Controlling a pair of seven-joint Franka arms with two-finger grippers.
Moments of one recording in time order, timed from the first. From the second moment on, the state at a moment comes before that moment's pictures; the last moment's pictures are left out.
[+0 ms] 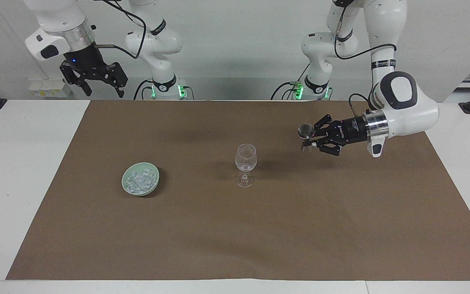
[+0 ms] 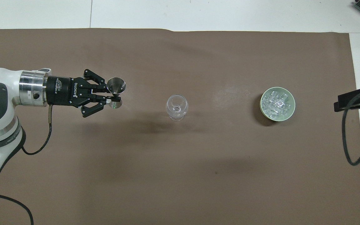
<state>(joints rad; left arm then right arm) -0.08 0.16 0.01 -1.91 -1.27 1.74 -1.26 0.06 0.00 -0.06 -1.44 0.00 1.41 0.07</state>
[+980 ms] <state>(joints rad) -0.09 0.11 -0.19 -1.99 -1.32 2.05 -1.22 0.06 0.00 -0.06 -1.44 0.00 1.41 0.07</state>
